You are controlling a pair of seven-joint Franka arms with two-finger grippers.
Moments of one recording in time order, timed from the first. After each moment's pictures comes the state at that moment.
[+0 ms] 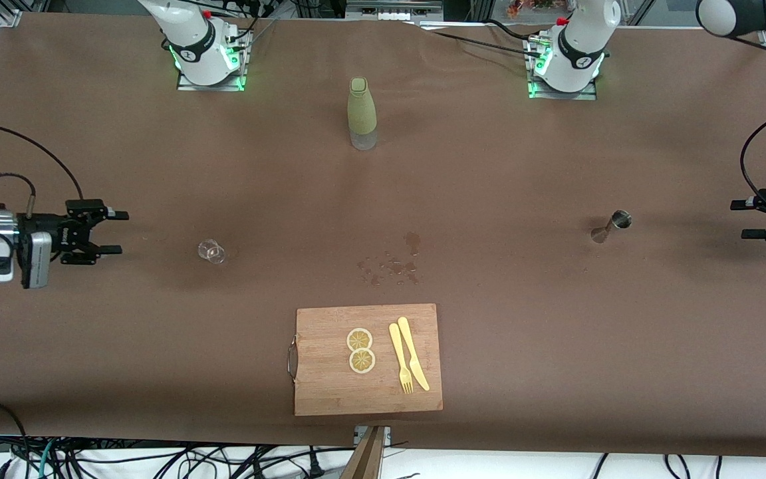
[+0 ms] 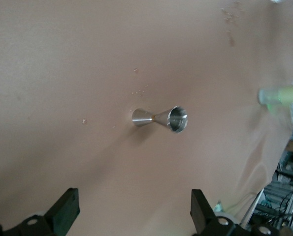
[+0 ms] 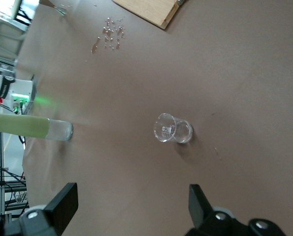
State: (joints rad) left arm 0.23 0.65 0.42 -1.25 -0.52 1.27 1.09; right arm -0.28 0.51 -0.01 -1.55 0.58 1.55 -1.13
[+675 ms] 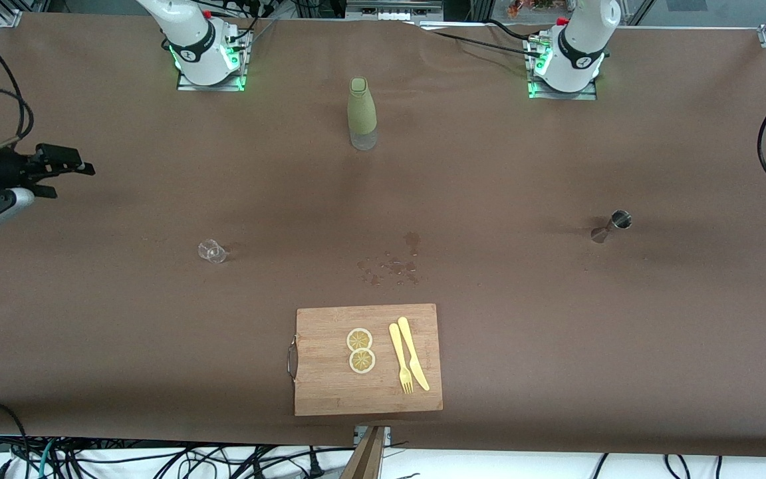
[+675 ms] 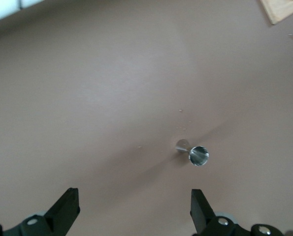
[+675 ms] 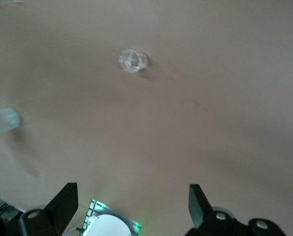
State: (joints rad) left arm 0.12 0.37 0.26 -1.25 -0.21 1.53 0.82; right arm -0.10 0.15 0.00 -1.60 0.10 1.47 -0.46
